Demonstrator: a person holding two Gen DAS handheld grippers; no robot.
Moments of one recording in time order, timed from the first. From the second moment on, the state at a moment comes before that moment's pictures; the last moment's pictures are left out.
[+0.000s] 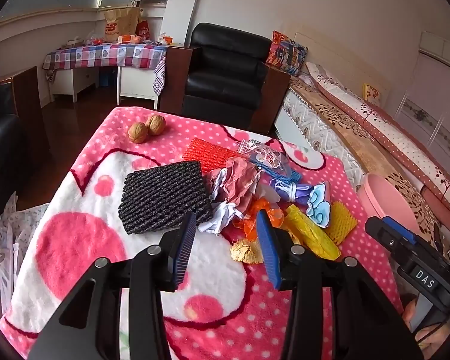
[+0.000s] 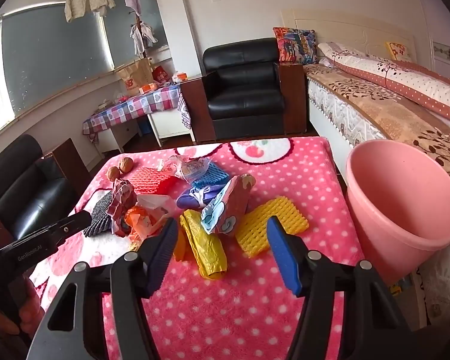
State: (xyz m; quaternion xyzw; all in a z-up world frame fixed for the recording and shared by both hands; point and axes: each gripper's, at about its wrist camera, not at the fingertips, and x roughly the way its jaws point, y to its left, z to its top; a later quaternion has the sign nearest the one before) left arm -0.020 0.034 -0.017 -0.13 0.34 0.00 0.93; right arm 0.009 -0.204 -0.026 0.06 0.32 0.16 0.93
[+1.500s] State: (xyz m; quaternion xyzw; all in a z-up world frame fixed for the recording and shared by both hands) left arm 0.024 0.023 -0.032 -0.09 0.35 -0.05 0.93; right arm 0.079 -0.182 -0.062 0.07 0.41 0.19 0.89
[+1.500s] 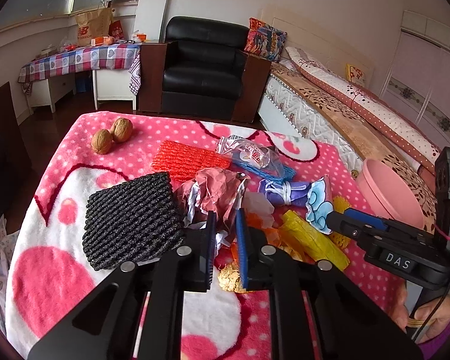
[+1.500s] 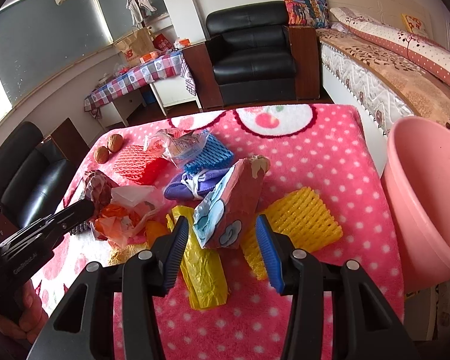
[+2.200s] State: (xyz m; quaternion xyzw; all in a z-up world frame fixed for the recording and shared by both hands) left arm -0.002 0.026 -0.004 -0.11 0.31 -0.07 0.94; right arm 0.071 -0.193 -0.047 0.10 0.39 0.19 0.89
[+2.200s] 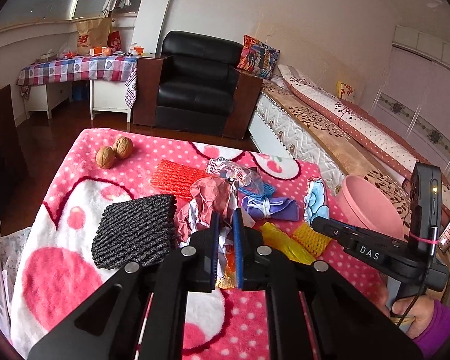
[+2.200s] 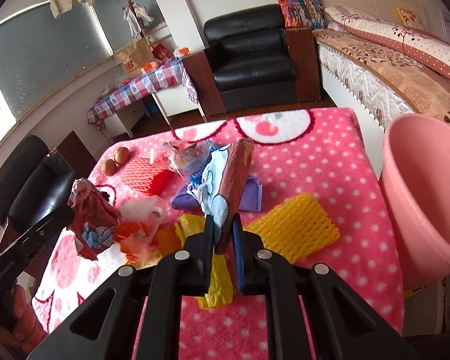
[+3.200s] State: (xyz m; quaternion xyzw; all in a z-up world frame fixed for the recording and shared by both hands) left arm 0.025 -0.117 0.053 -0.07 0.26 -0.23 0.94; right arm 0.025 -0.341 -0.017 0.16 0.32 0.07 0.93
